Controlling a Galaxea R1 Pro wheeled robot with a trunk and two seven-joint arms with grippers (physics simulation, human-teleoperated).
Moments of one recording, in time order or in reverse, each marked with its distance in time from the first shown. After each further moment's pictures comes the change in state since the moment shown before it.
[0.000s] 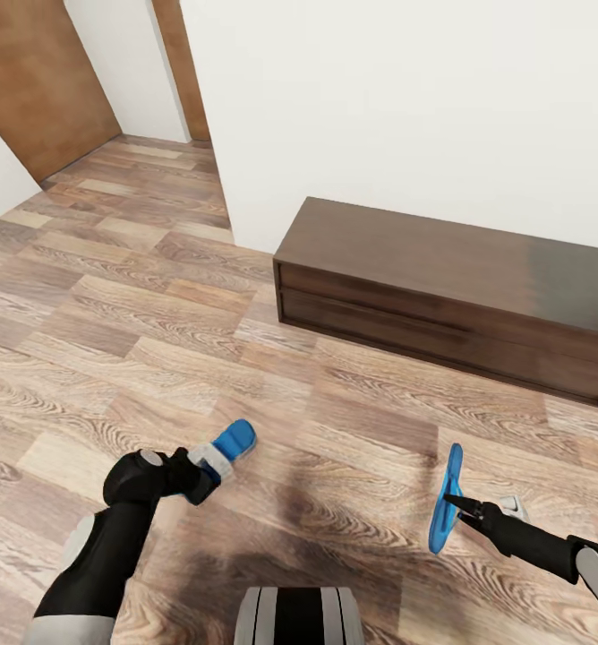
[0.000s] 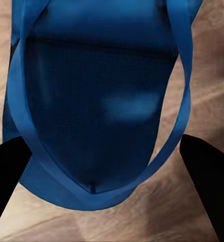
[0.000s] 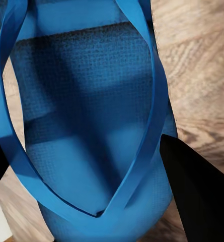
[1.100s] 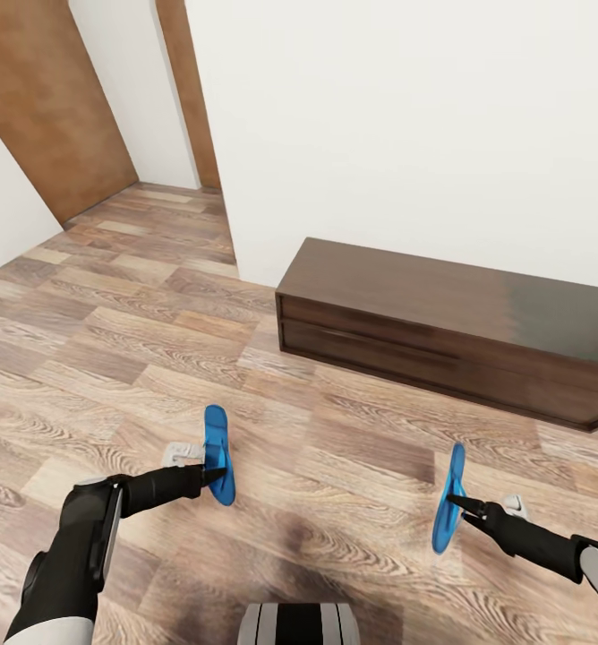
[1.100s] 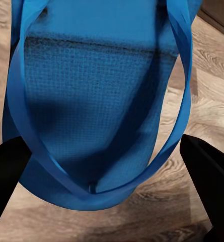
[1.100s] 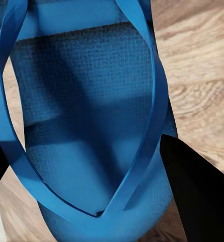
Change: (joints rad) left arm 0.015 -0.009 0.326 0.137 0.617 0.009 -0.037; right arm 0.000 -0.012 0.000 -0.003 0.007 0.000 0.000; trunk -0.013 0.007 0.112
